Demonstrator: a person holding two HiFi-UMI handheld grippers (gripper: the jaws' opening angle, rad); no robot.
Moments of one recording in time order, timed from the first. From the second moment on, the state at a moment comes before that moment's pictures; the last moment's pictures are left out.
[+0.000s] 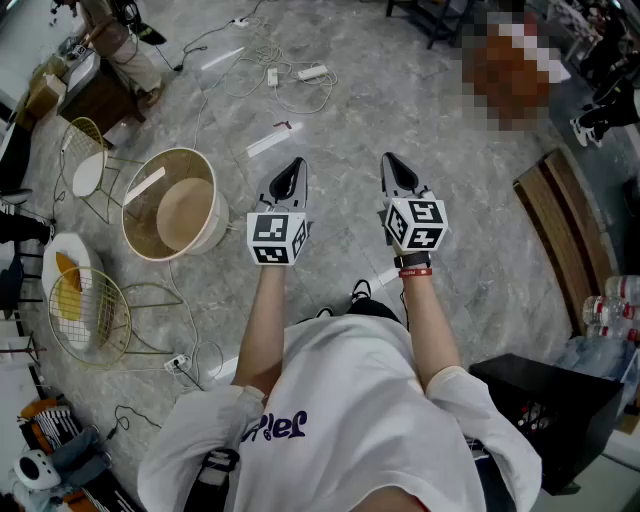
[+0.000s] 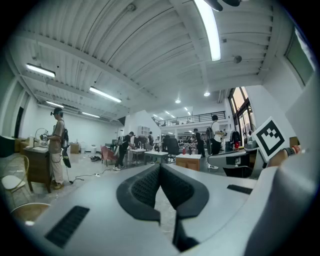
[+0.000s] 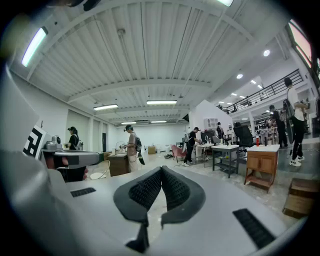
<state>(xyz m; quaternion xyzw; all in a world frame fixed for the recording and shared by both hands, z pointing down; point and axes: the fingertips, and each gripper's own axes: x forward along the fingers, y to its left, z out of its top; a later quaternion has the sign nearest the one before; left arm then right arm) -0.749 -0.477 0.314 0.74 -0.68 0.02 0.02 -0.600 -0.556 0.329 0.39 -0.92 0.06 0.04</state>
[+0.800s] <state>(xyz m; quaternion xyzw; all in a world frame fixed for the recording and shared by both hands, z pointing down) -0.633 -0.453 0.332 0.85 -0.52 0.00 0.04 -0.506 -0.450 0.334 0.45 -0.89 0.12 0.01</state>
